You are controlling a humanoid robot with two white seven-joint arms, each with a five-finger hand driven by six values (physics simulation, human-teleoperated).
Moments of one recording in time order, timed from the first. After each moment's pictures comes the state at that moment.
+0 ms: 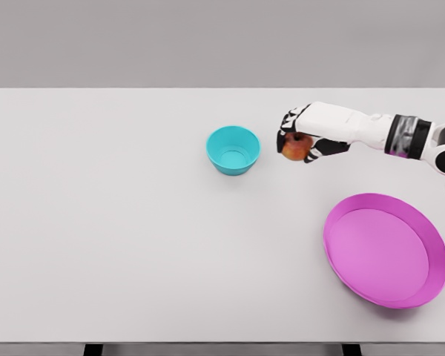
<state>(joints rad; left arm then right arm) 0.03 0.00 -0.25 -0.20 0.20 -0.02 -0.12 -0.65 -0.61 0.51 -1.37 0.29 -0.61 0.61</state>
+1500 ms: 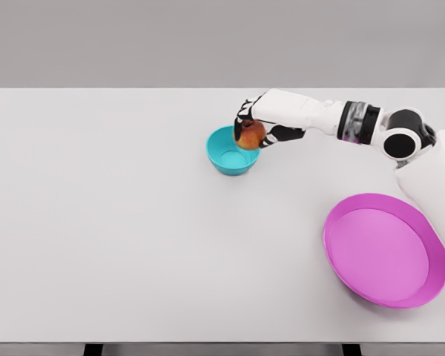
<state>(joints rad) 0.03 0.00 -0.25 -0.20 0.20 -0.02 -0.12 -0.74 -0.42 0.53 -1.26 0.36 -0.61 0.61</state>
